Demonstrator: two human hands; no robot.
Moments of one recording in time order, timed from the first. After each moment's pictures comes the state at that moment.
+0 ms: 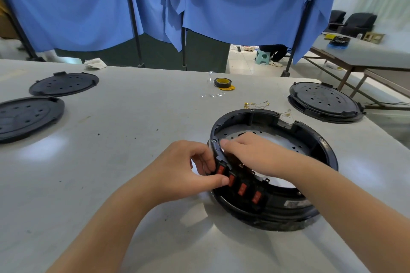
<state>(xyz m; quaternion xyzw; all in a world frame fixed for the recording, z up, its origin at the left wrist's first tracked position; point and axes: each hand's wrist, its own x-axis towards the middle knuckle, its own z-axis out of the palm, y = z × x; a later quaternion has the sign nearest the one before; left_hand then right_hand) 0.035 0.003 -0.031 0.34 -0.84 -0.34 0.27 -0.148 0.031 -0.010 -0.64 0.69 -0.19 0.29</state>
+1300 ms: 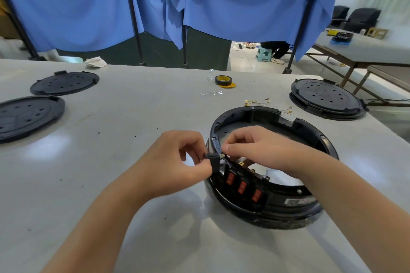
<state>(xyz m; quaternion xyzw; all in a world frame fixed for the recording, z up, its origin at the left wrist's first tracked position) 0.043 0.008 -0.016 0.32 -0.83 -0.31 0.32 -0.157 0.038 -0.003 -0.61 0.63 -0.25 0.41</state>
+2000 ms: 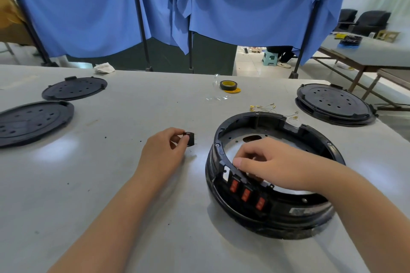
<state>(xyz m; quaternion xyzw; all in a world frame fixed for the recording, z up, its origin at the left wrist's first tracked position) 0.039 -0.055 -0.070 0.53 -0.72 -0.21 0.40 -0.166 0.056 0.003 -0.70 0.63 -0.18 0.30</state>
